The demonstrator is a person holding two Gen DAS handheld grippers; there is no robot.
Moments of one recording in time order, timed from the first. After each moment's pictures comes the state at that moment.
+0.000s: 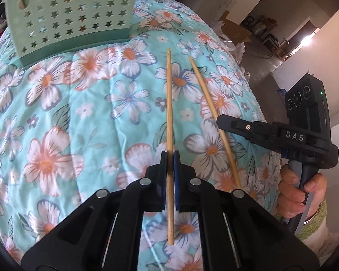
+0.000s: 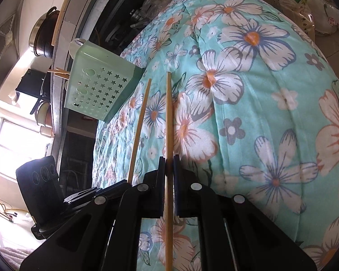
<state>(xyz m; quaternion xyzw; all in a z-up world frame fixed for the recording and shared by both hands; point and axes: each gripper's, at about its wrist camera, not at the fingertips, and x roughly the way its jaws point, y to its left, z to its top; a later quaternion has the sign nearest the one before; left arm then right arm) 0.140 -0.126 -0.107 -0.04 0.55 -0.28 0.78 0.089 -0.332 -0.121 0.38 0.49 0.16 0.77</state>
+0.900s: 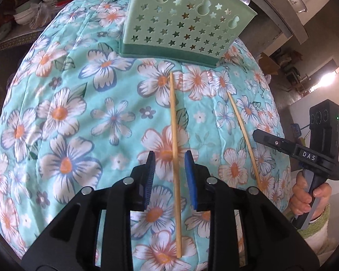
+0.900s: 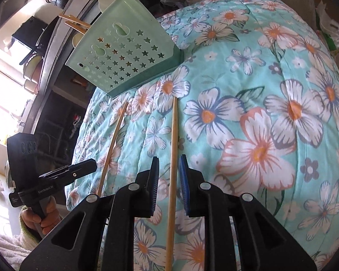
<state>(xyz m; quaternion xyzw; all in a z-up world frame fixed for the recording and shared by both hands) 0.158 -0.008 -0.097 -0.11 0.55 -0.19 0.81 0.136 -0.249 -0.085 0.22 0.53 0.18 0.80</state>
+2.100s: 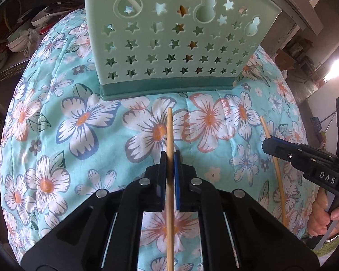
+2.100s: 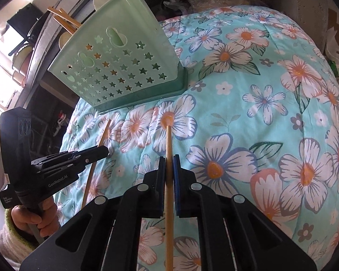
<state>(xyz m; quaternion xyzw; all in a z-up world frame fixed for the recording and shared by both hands) 0.222 -0.034 -0.101 -0.04 0.54 -0.15 0.83 0.181 -0.234 -0.085 0.16 0.53 0.15 0.82</state>
